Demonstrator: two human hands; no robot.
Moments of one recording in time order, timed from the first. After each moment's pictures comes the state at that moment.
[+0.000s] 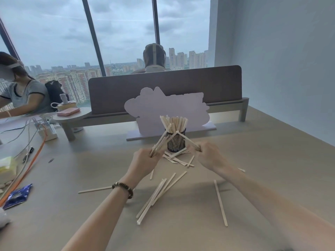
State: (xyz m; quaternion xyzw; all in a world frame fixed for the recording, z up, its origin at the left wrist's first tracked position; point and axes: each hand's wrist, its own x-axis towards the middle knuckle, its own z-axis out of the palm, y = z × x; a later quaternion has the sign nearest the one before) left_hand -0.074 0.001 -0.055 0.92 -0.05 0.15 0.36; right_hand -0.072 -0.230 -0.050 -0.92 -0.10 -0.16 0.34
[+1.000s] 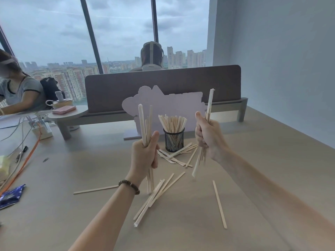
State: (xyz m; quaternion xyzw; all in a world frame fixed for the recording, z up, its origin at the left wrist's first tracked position) left_hand -0.077 -0.021 -0.041 0.71 -0.09 0.21 0.67; right_hand -0.069 -0.219 0.004 -0.63 -0.05 -0.09 0.77
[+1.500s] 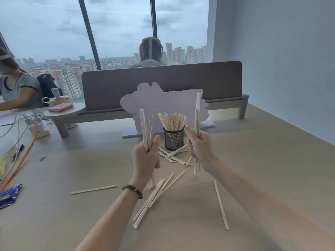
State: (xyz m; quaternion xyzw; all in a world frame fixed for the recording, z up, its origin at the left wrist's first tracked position) left_hand -0.072 -0.028 -0.062 0.72 -0.08 0.27 0.64; right_hand -0.060 -0.198 -0.040 -0.66 -0.07 -0.11 0.74
